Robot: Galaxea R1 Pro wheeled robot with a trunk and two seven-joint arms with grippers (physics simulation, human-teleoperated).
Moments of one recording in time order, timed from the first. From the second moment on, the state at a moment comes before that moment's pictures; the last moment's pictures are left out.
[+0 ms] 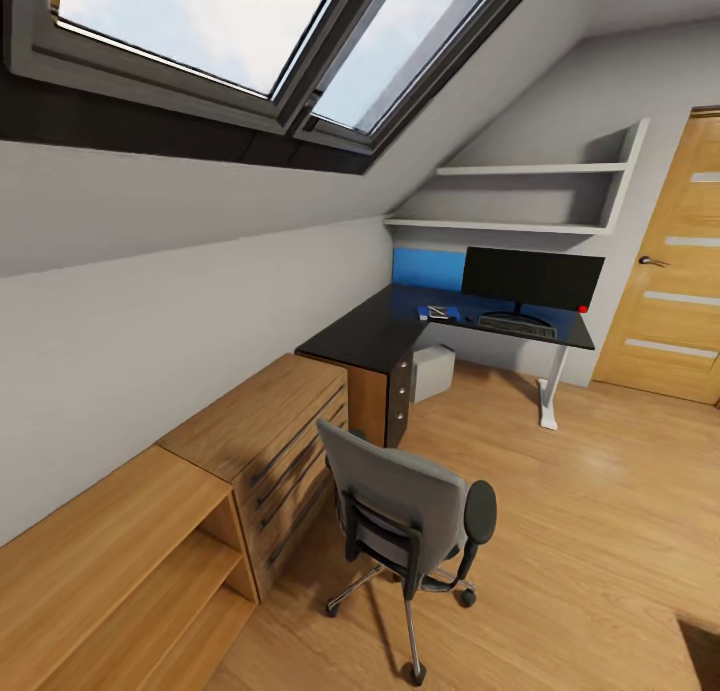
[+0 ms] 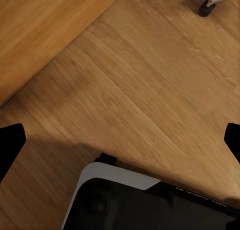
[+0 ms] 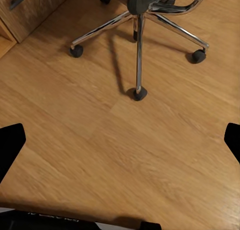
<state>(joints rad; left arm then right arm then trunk) -0.11 0.00 -0.73 -0.28 0.93 -0.38 0.31 -0.08 0.07 0.17 -0.20 0.01 -0.60 -0.06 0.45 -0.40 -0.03</state>
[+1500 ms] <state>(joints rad) -0.11 0.00 -0.73 -0.28 0.93 -0.38 0.31 -0.08 0.07 0.17 -0.20 0.00 -0.60 -0.08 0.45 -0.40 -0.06</state>
